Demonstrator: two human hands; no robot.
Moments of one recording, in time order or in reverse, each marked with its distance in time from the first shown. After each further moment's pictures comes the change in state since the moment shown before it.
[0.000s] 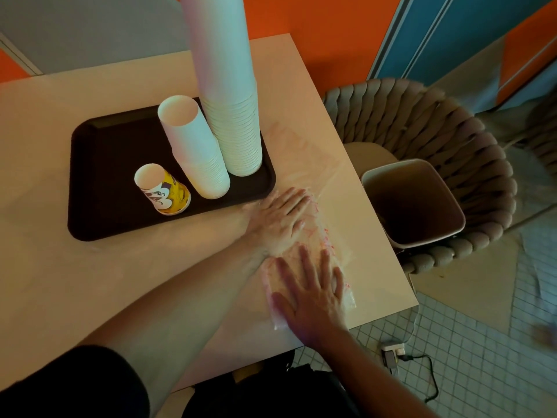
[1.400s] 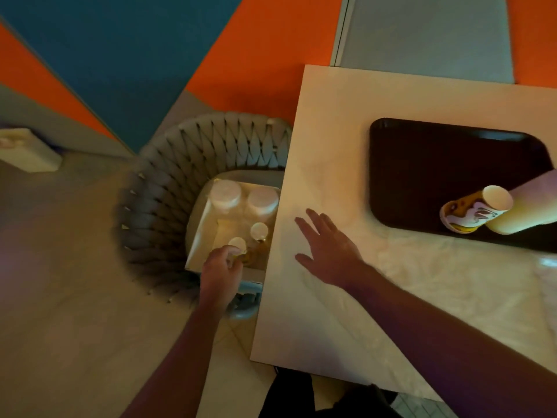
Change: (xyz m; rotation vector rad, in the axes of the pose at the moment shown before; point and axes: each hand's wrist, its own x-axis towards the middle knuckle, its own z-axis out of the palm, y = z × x) left_hand -0.538 -0.317 -0.056 -0.742 0.476 -1.196; right_hand 0.082 -0.477 0.074 -0.280 -0.117 -0.556
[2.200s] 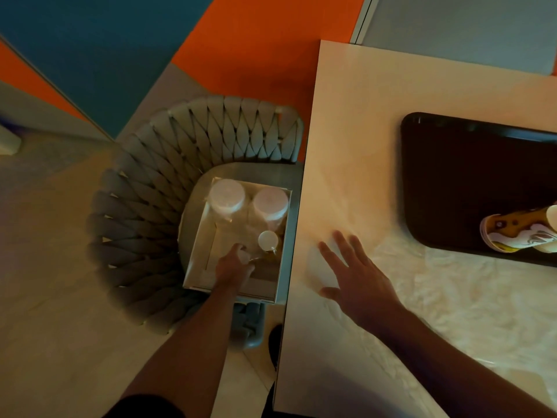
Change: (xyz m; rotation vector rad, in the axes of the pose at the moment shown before) left_hand 0.113 -0.060 0.058 0.112 -0.320 -0.250; right_hand 0.011 -0.009 0.020 -0.095 -0.114 0.130
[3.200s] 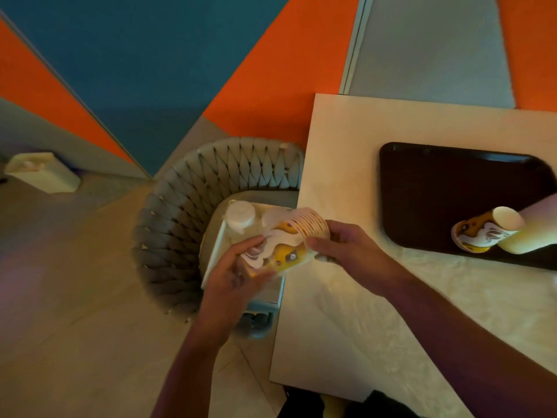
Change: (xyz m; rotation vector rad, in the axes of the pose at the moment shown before) left_hand -0.235 0.092 -0.097 -0.866 0.011 0.438; right_hand -0.056 -0.009 -0.092 1.379 0.012 -0.207
